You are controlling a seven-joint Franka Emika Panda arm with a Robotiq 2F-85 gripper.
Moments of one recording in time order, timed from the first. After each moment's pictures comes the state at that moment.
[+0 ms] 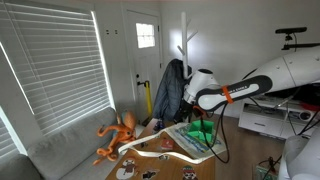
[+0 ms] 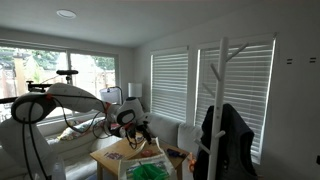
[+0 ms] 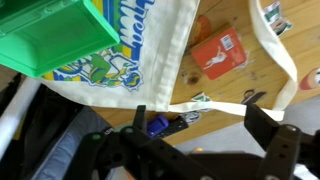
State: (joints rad) arm -0.12 -0.35 0.00 -2.41 0.03 2.47 0.17
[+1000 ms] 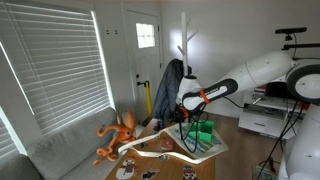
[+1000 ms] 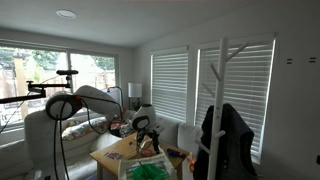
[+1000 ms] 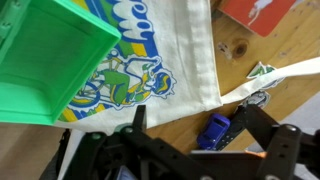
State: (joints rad) arm -0.16 -0.06 -0.03 -2.22 -0.01 2.46 0.60
